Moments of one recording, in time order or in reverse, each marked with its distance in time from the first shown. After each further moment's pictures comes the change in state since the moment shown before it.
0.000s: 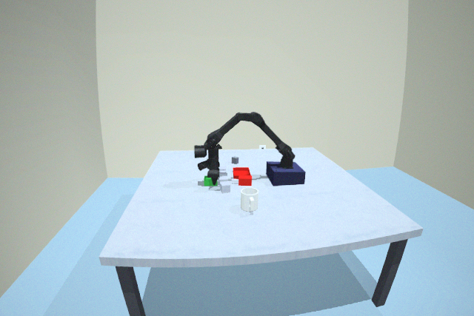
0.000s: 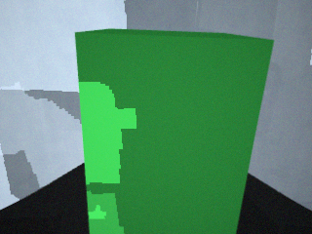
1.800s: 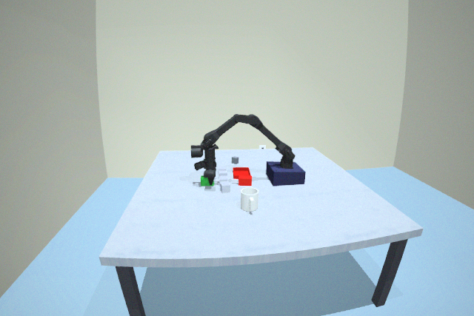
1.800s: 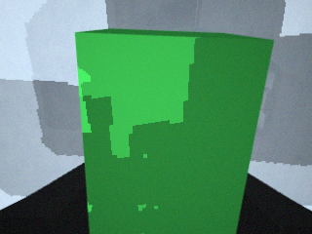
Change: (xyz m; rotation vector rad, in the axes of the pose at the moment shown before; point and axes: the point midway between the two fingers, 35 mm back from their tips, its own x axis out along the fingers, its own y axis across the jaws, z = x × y) arm -0.001 0.000 0.019 0.005 -0.003 0.001
